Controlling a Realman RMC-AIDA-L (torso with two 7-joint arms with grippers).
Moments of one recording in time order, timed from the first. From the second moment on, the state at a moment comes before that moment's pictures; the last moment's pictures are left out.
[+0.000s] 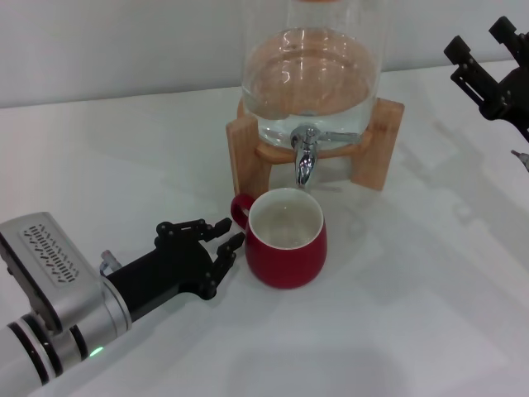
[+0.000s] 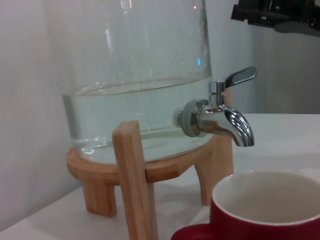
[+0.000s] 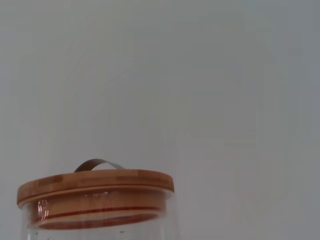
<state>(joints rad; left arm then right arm) -0.41 -2.09 -1.24 -0.49 0.64 -0.92 2.55 0.43 2.02 -1.14 -0.09 -0.49 -1.59 0.55</state>
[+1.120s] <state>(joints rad) -0.43 -2.09 -1.23 -0.48 0.64 -0.90 2.54 0.43 2.02 -1.14 -0.09 -0.49 -1.59 0.55</state>
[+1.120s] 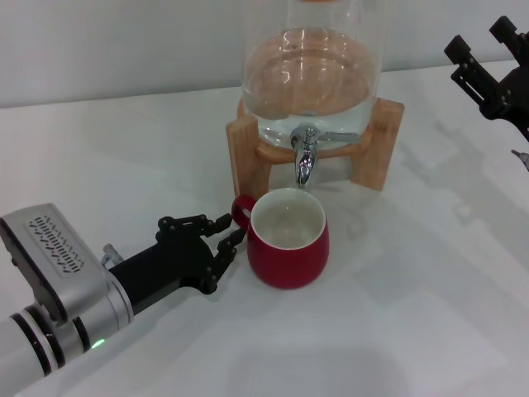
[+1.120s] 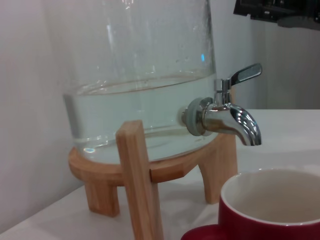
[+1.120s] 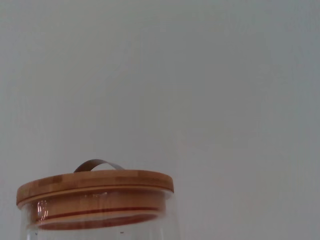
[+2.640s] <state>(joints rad) -0.40 -2.09 -1.23 -0.54 0.65 -0.85 2.55 0.42 2.02 -1.14 -0.09 -0.49 -1.60 0.55</state>
